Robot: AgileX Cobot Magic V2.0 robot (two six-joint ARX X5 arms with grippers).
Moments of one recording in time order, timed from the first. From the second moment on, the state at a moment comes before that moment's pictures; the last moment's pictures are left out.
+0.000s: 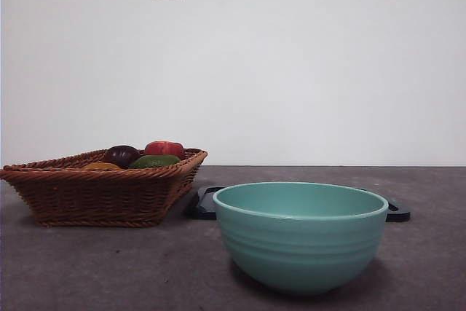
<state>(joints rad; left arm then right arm) -0.06 0.06 0.09 -0.25 -0.10 -0.13 0.65 0.38 1.10 -1.16 -0.13 0.22</state>
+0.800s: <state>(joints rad) -0.05 0.01 0.03 -0.18 0.00 -0.05 0.65 0.38 1.10 -1.16 -0.13 0.22</state>
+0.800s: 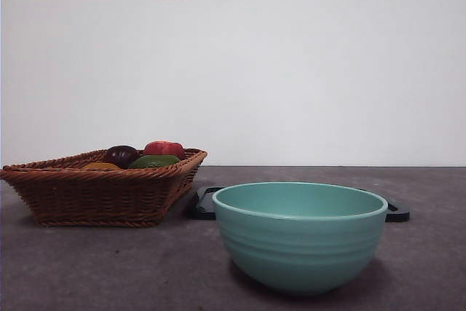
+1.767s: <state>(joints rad) -0.05 0.01 0.03 -0.18 0.00 -0.05 0.62 0.38 1.10 -1.16 -0.13 0.22</state>
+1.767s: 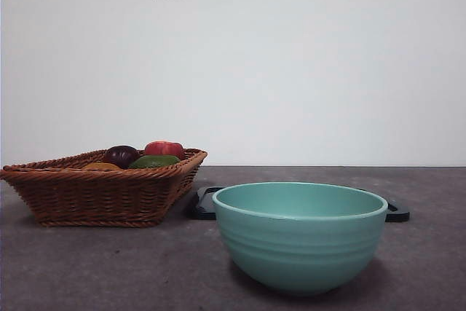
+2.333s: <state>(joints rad) -0.05 0.01 0.03 -0.18 0.00 -0.05 0.11 0.07 0.28 -0.26 0.00 0.01</state>
